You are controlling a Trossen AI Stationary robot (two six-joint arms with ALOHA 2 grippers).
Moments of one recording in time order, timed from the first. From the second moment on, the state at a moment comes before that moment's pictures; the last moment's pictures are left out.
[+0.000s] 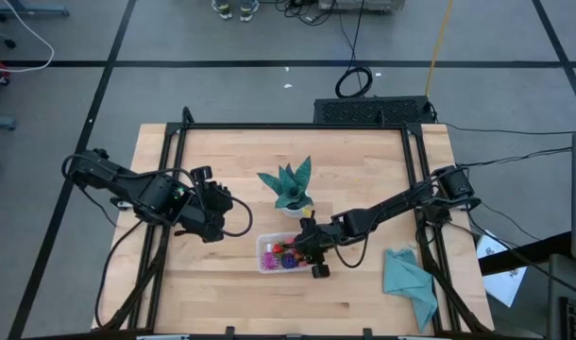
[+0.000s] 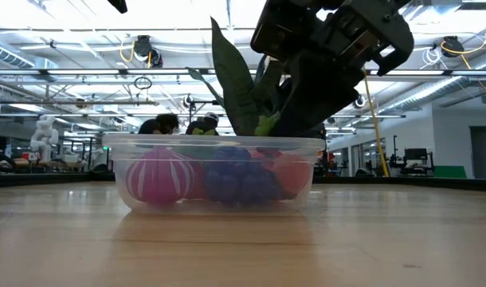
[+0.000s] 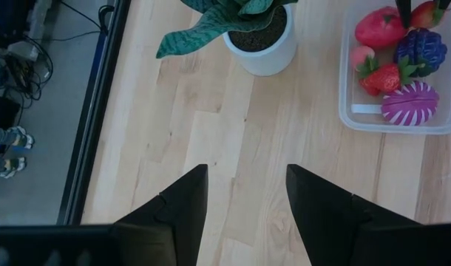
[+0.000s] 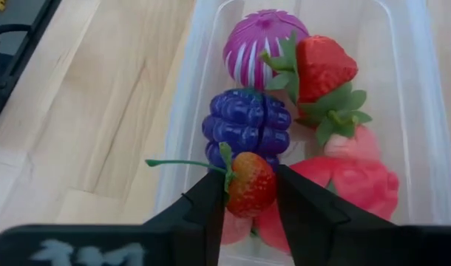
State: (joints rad) left arm -0.42 1.39 1.54 -1.45 -0.52 -0.48; right arm 0.28 1.83 1.06 -0.08 -0.08 0.14
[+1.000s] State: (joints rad) left arm -0.42 1.39 1.54 -1.47 -0.56 -0.41; right arm 0.35 1.72 1.07 -0.07 -0.04 0.08
